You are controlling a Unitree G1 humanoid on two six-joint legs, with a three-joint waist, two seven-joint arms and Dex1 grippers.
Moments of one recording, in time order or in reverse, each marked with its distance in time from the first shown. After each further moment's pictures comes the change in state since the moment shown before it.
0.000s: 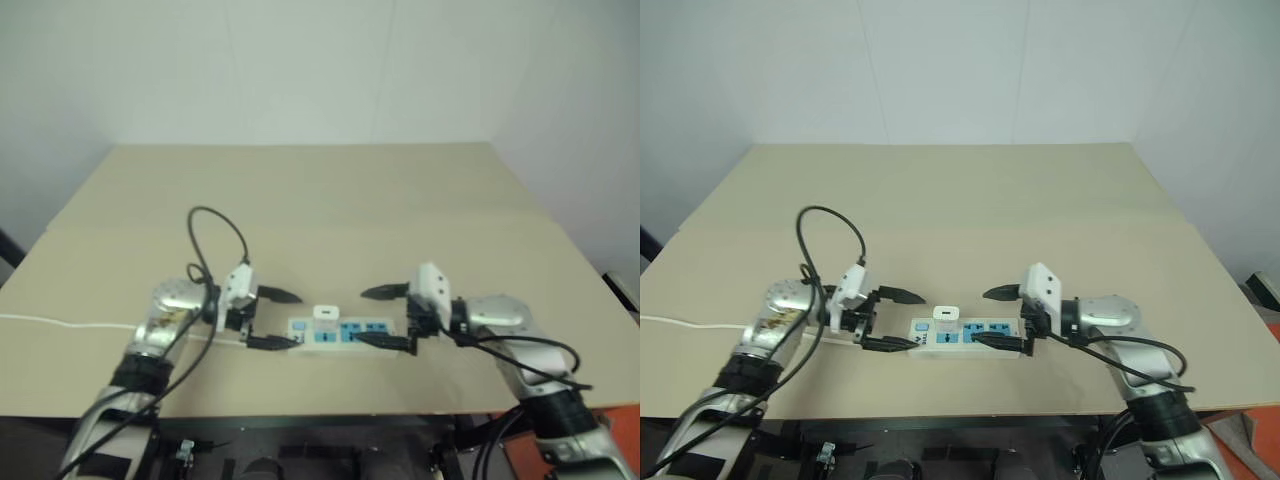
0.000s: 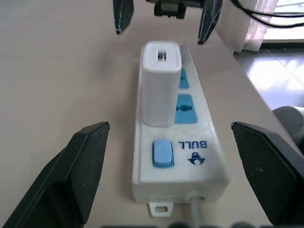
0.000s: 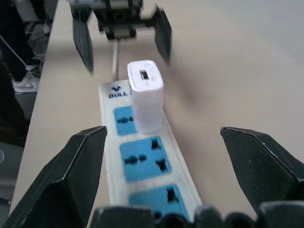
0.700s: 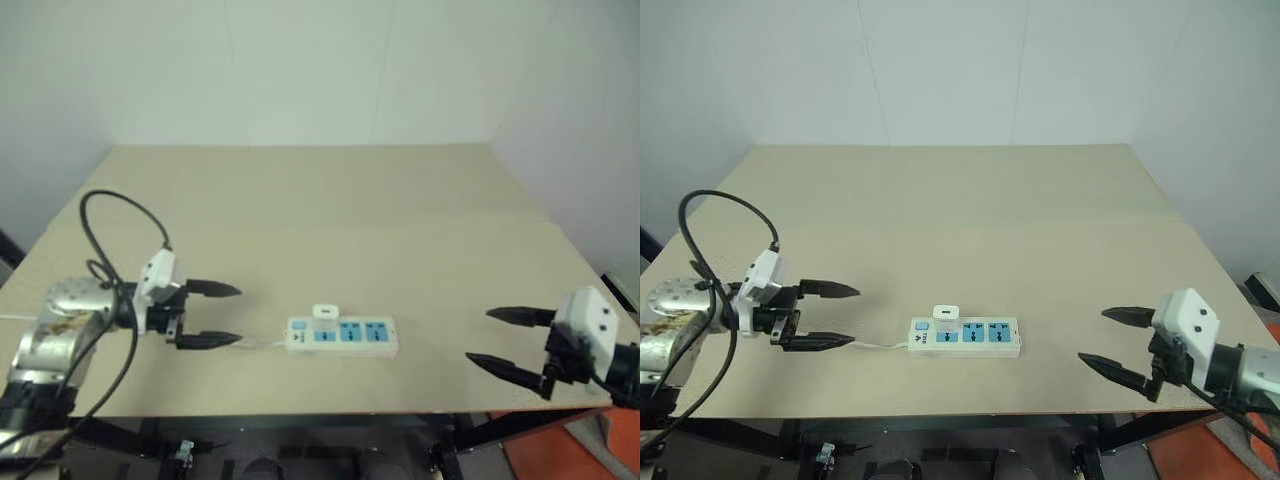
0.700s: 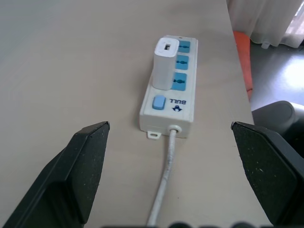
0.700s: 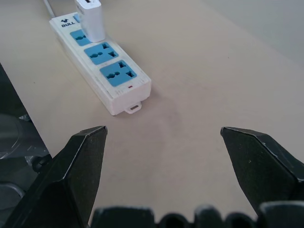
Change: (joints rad) left arm 0.230 0.254 0.206 -0.293 -0.134 0.268 0.079; right arm 0.553 -0.238 -0.576 -0.333 0.147 0.159 -0.056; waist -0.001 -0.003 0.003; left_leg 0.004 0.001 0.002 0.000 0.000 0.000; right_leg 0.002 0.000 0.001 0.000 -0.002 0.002
